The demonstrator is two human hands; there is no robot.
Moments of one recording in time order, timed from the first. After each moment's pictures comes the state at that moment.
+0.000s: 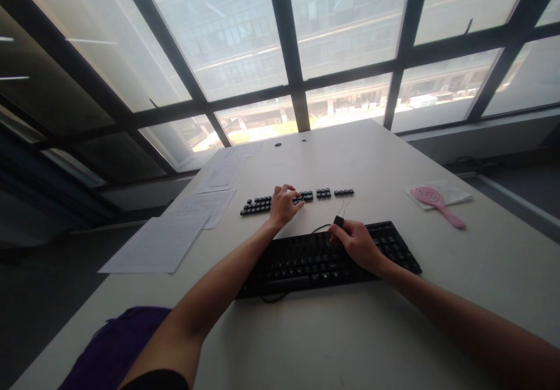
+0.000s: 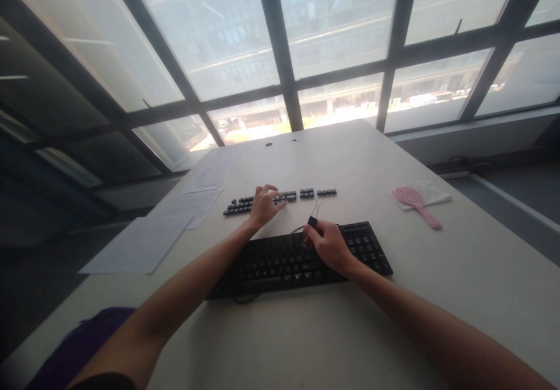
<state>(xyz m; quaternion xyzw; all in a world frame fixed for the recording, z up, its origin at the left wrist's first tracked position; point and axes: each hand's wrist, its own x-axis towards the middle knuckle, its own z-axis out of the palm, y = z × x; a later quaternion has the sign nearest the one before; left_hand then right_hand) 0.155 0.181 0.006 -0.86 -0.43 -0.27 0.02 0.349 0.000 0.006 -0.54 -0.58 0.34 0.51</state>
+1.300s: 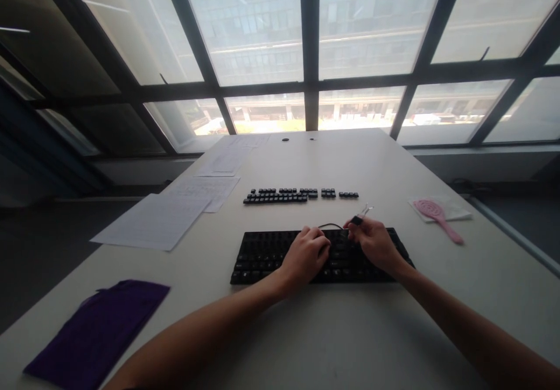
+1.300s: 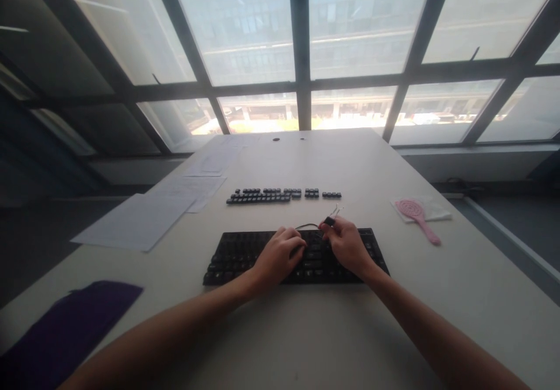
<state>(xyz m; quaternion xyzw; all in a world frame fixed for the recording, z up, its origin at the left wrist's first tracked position) 0.165 0.015 0.013 -0.90 -0.35 -0.24 -0.13 0.375 -0.008 0.018 -0.56 -0.60 0.29 0.49</state>
